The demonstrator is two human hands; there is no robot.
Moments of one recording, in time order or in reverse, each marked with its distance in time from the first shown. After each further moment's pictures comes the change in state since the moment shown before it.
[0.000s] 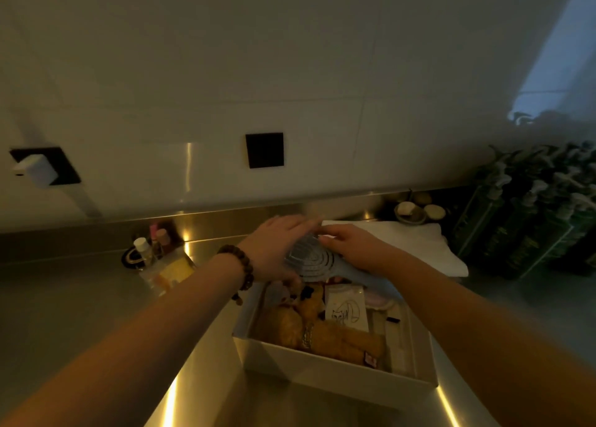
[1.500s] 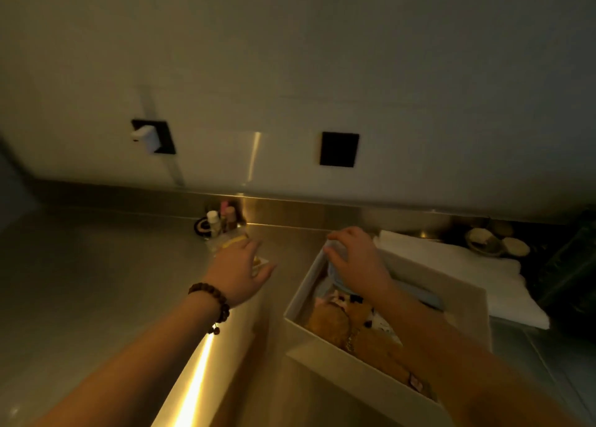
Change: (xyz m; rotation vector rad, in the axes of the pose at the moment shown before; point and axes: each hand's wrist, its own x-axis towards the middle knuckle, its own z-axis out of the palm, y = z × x) left_hand -0.137 -0.052 0.040 -0.098 0.297 -0.692; right_hand 0.028 -0.045 0.082 -0.158 0.273 -0.146
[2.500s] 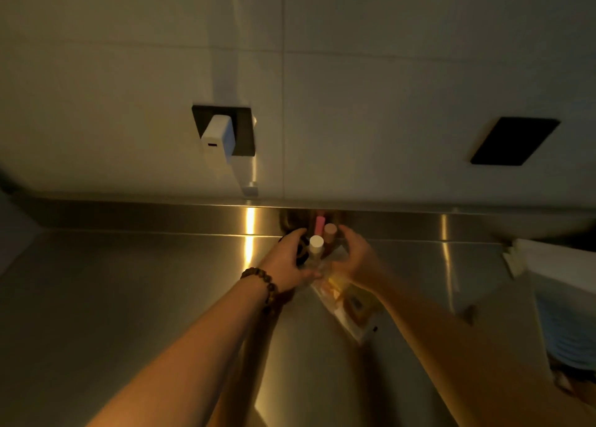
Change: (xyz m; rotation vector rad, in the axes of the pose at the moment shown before) left_hand 0.147 -0.249 0.037 -0.578 -0.374 -0.081; right_hand 0.179 -0.105 0.240 0.403 -0.218 0.321
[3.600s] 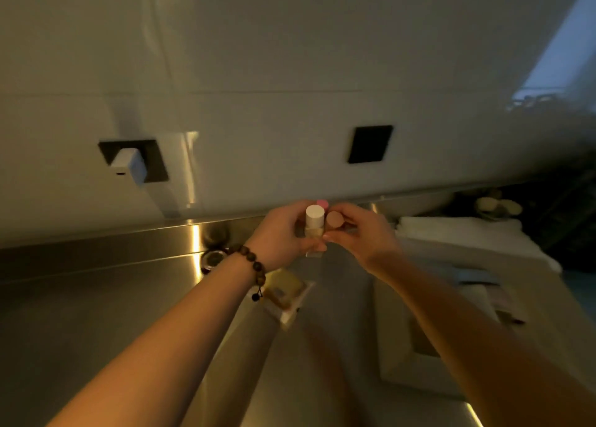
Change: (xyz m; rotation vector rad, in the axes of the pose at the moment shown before) left_hand -0.052 0.187 0.023 -0.088 -0.084 0.503; right_hand -0.133 -0.045 -0.134 -0.133 0.336 -0.165
